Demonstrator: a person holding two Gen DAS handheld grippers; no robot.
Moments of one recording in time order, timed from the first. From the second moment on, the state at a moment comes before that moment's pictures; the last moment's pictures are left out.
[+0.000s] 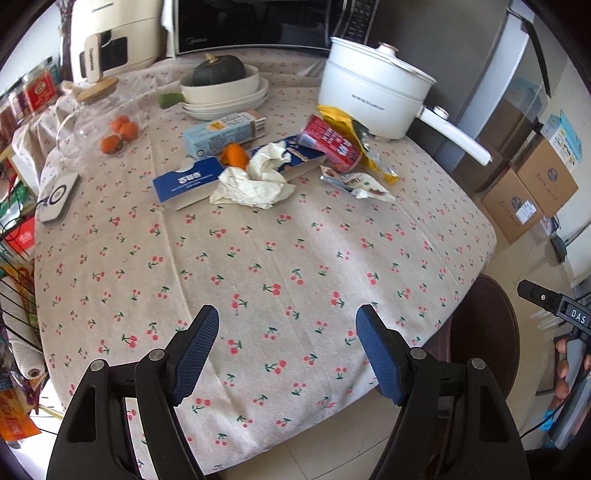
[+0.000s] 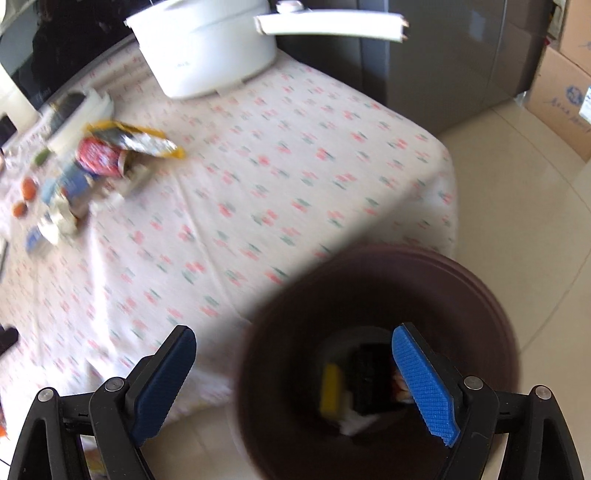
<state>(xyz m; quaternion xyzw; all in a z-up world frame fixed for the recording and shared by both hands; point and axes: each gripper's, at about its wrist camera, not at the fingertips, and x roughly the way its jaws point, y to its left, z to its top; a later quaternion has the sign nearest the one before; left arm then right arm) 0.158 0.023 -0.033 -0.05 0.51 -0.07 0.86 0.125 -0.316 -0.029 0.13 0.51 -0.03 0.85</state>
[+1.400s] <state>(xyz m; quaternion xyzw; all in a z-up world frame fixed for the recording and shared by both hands) 0.277 0.045 -0.091 -0.11 0.48 -0.01 0.87 0.265 -0.194 -0.063 0.15 0.48 0.01 0.87</state>
